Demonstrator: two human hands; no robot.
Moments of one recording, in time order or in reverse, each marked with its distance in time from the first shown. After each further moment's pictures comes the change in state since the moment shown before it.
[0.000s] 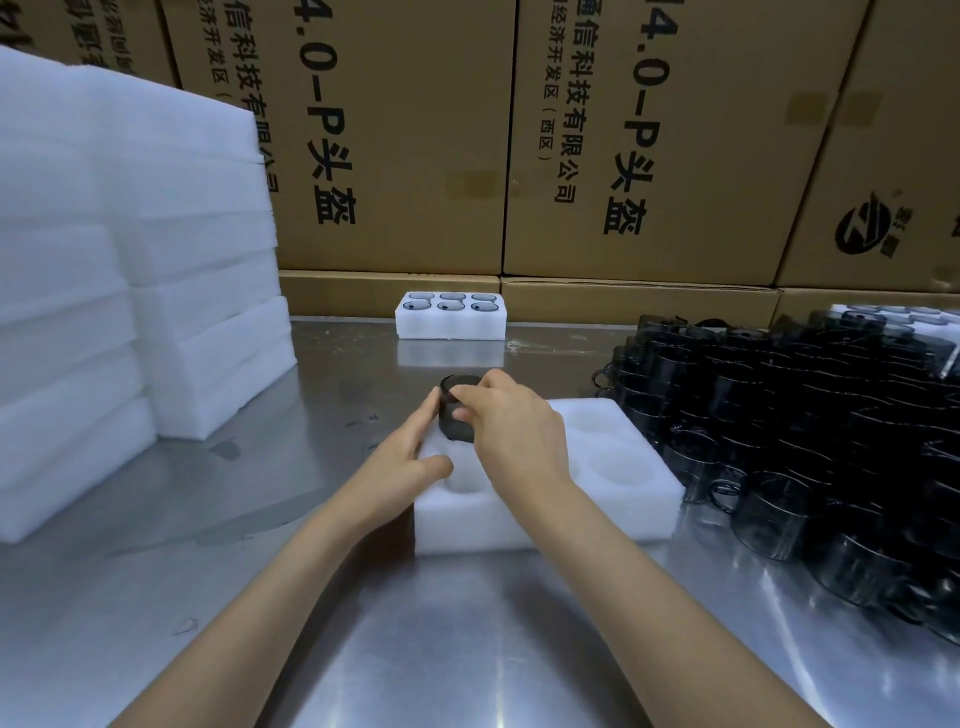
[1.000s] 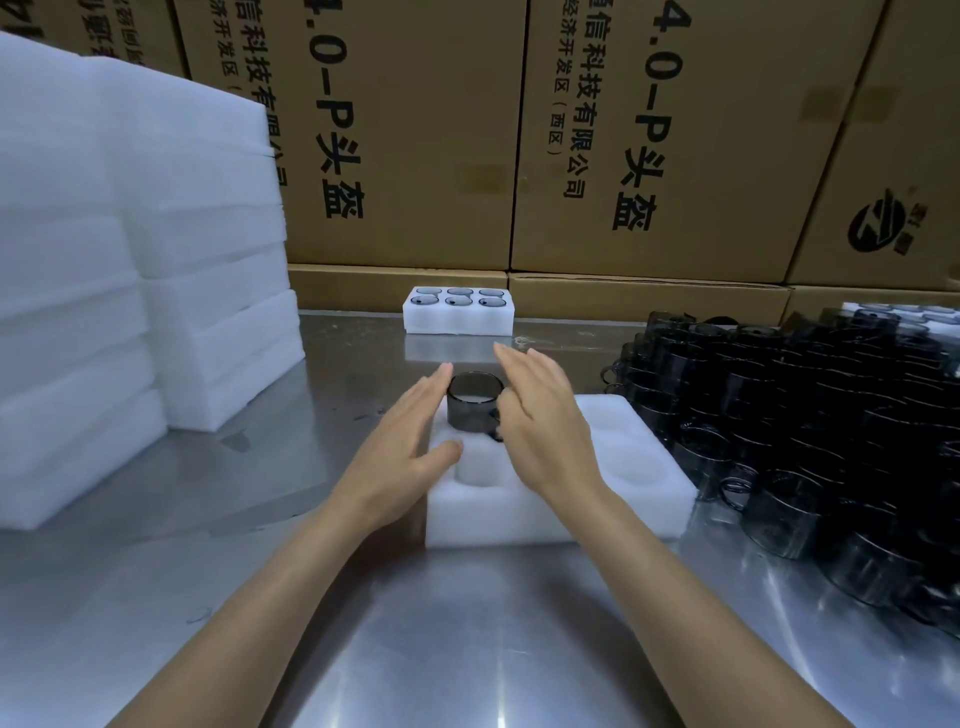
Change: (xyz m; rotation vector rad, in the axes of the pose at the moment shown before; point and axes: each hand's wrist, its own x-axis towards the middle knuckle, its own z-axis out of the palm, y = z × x) left_hand -0.007 0.001 -0.007 0.289 0.118 0.204; right_hand -0.006 0.014 -0.001 0.414 0.082 0.067
